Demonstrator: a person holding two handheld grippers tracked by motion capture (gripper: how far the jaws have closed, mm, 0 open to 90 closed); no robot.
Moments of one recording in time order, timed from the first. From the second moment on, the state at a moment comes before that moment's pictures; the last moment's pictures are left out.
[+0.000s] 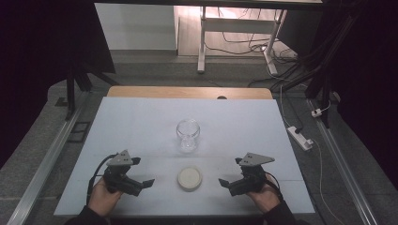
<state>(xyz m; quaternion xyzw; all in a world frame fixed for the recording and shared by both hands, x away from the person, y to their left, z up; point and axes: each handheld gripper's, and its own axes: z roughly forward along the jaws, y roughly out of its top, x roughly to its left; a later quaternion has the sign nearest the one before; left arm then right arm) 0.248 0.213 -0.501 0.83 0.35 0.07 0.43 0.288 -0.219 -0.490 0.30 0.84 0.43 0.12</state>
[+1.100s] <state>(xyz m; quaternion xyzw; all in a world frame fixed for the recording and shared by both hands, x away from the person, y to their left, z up) 0.185 0.289 -0.521 0.78 0.45 0.09 0.42 0.255 -0.292 -0.494 0.39 0.81 0.41 0.17</state>
